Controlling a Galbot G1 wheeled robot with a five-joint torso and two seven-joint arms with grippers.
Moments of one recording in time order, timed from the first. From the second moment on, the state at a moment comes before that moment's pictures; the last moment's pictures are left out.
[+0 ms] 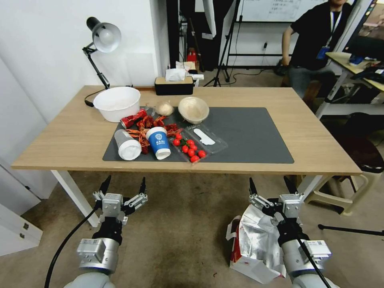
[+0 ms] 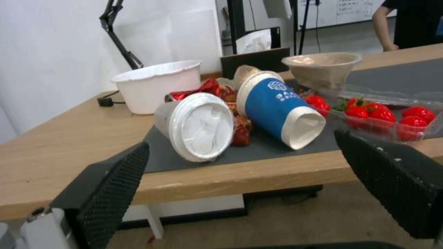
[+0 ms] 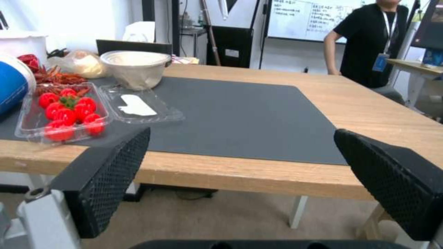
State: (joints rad) left arm 1.80 -1.50 -0.55 -2.30 0.00 0.00 0.00; right arm -1.80 1.50 0.55 2.30 0.00 0.00 0.00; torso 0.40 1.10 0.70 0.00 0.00
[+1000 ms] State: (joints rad) left arm 1.83 -1.40 -0.40 -2.41 -0.15 0.26 -0.31; right arm -1.91 1.52 0.61 2.45 0.07 -0.23 -0.13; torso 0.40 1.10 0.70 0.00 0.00
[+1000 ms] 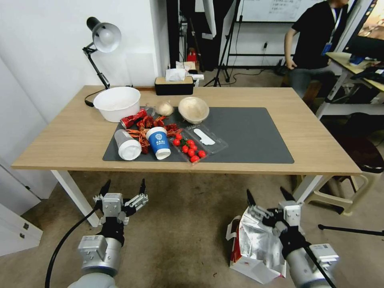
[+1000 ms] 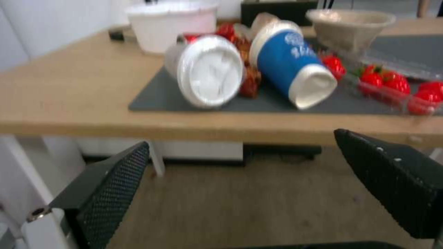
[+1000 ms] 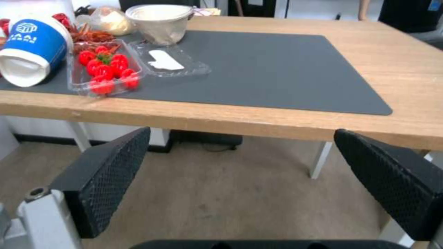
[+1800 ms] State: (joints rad) left arm 1.85 -1.36 -0.43 -2.42 -0.23 0.22 -0.26; right arm -1.88 1.47 0.62 2.43 0.10 -0.23 -0.12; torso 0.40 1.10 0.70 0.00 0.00
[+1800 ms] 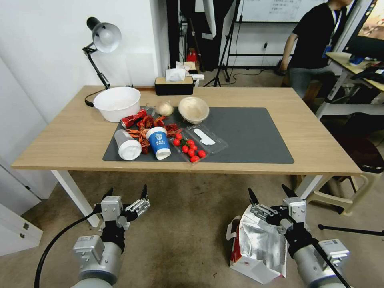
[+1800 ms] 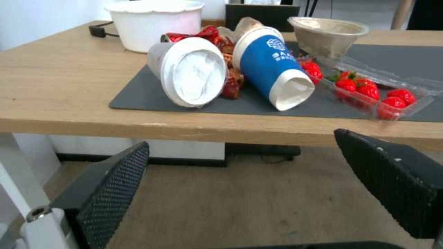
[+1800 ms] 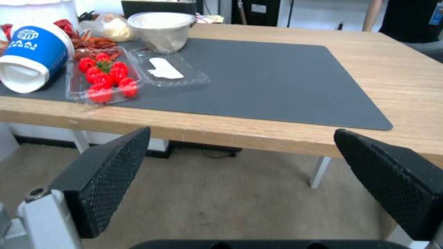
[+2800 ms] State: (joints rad) left arm 1.84 -1.36 -0.44 -2.41 -0.22 0.24 -0.25; right arm -1.88 1.48 0.63 2.43 0.09 -0.23 -0.12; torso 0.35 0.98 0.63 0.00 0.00
